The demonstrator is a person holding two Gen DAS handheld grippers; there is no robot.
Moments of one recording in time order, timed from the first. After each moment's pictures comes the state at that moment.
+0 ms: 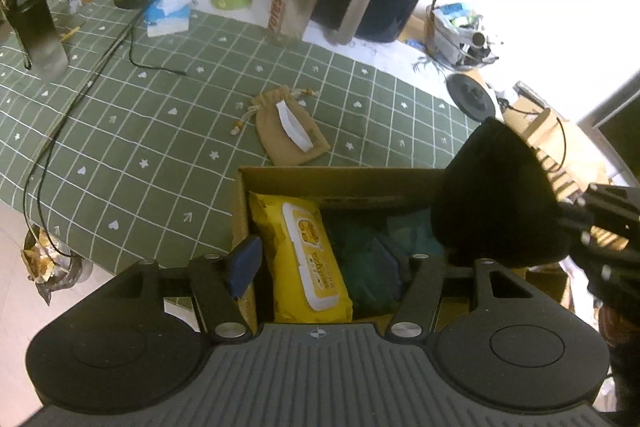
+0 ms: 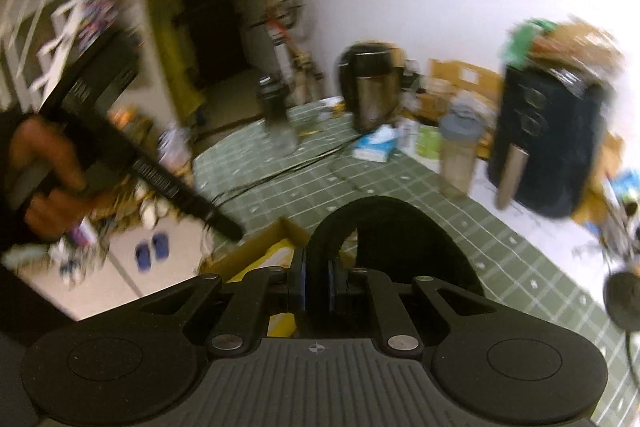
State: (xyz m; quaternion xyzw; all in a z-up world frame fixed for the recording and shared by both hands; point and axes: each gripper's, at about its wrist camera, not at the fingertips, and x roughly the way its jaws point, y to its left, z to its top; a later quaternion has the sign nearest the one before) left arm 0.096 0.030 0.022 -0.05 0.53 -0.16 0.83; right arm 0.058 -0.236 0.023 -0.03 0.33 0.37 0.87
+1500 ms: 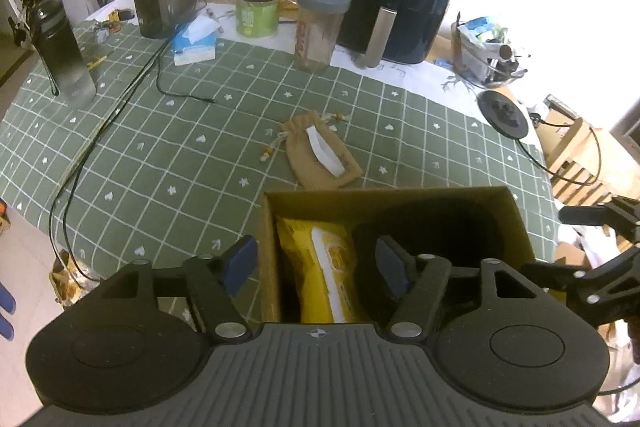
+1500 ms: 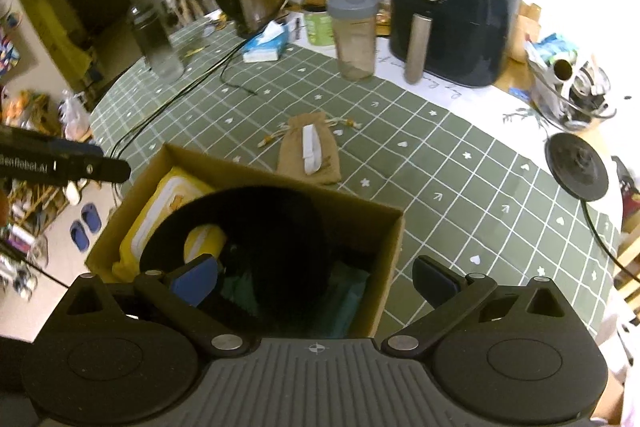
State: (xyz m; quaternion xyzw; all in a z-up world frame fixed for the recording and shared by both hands) left arm 0.098 0.022 0.009 -0.02 0.50 -0.11 0.86; right arm 0.095 -0.248 -0.021 0.01 0.50 0.19 0.85
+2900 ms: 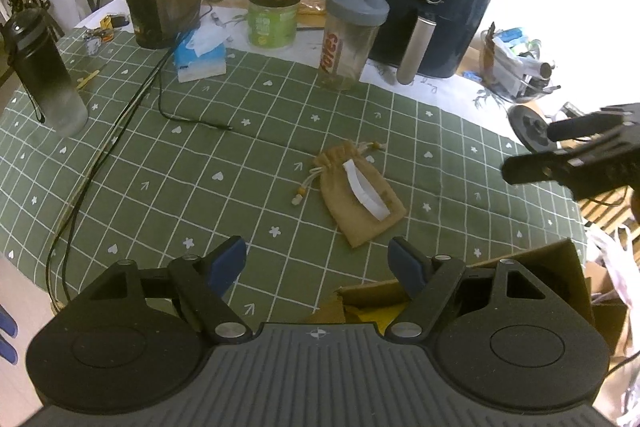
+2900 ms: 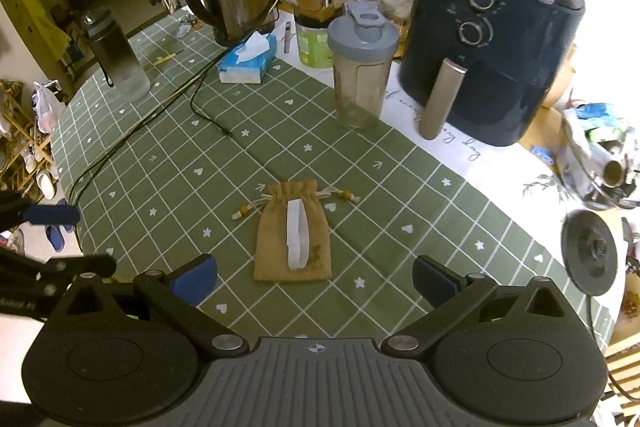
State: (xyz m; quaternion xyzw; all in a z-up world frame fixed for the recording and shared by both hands) left arm 0.178 0.061 -0.018 -0.01 0.50 -0.12 0.86; right arm 0.257 -0.177 -0.028 -0.04 0.53 0.18 0.83
